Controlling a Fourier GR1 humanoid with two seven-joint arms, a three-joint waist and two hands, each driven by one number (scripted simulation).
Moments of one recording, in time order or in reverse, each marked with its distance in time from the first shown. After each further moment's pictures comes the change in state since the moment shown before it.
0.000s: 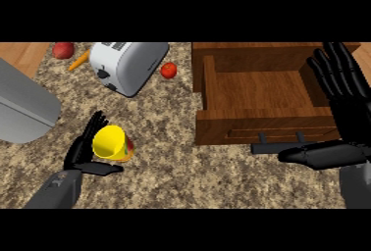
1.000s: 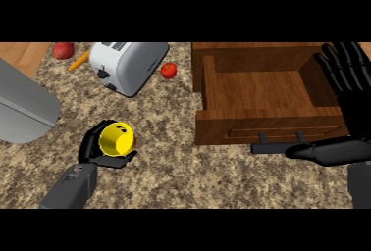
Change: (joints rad) left arm -0.015 -0.082 0.021 -0.080 -0.003 0.136 -0.119; right arm -0.023 -0.025 -0.028 -0.003 -0.023 0.008 0.037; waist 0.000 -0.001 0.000
